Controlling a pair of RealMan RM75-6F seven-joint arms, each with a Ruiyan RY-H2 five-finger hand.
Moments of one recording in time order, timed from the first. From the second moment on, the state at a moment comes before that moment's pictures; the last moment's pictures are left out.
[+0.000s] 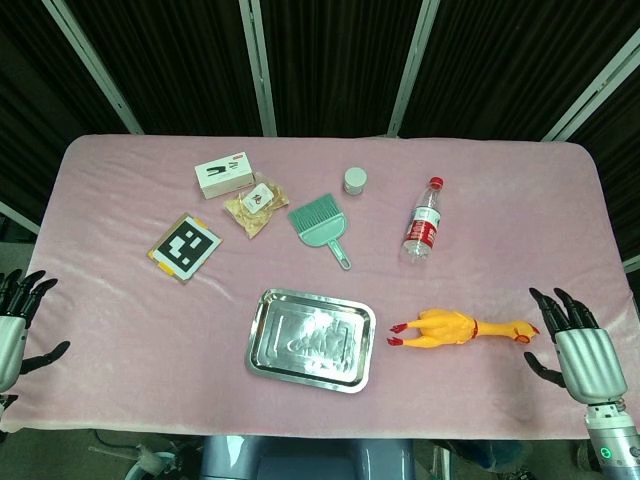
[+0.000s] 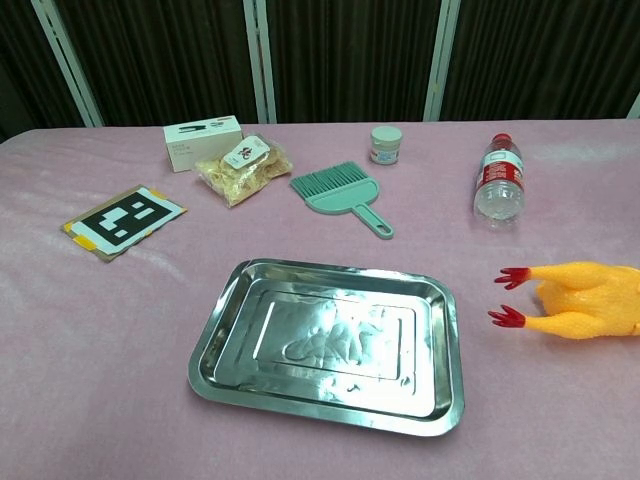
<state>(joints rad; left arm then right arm) -0.08 -1.10 -0.05 -1.66 1.53 1.54 0.14 0.11 -1.11 0.04 -1.60 -1.60 1.47 -0.07</state>
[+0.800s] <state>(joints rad) -0.09 -1.09 -0.04 -1.69 1.54 1.53 0.16 0.32 -1.22 0.04 -1.40 -1.48 1.07 -0.01</state>
